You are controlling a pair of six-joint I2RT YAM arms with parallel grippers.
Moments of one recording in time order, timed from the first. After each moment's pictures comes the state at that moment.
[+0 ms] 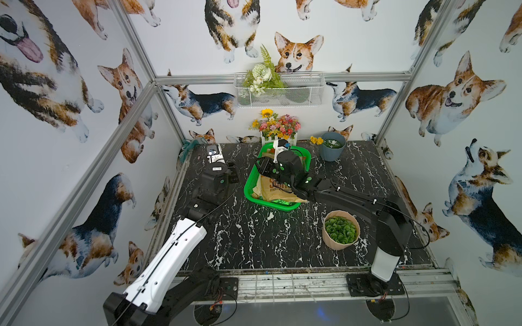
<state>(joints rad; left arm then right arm) -0.37 1.02 1.01 -0.27 -0.45 -0.24 0.84 1.80 1.50 0.02 0.05 0.92</state>
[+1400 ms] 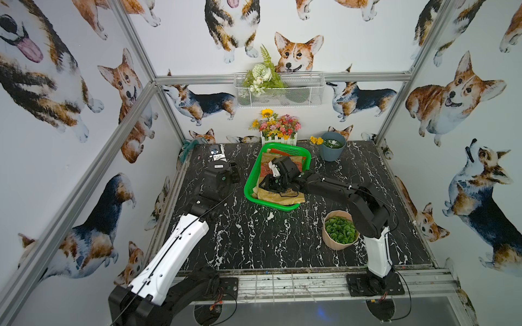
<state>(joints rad) -0.35 1.05 1.00 -0.27 -0.37 -0.28 0.69 2.00 1.56 -0.27 -0.27 0.77</state>
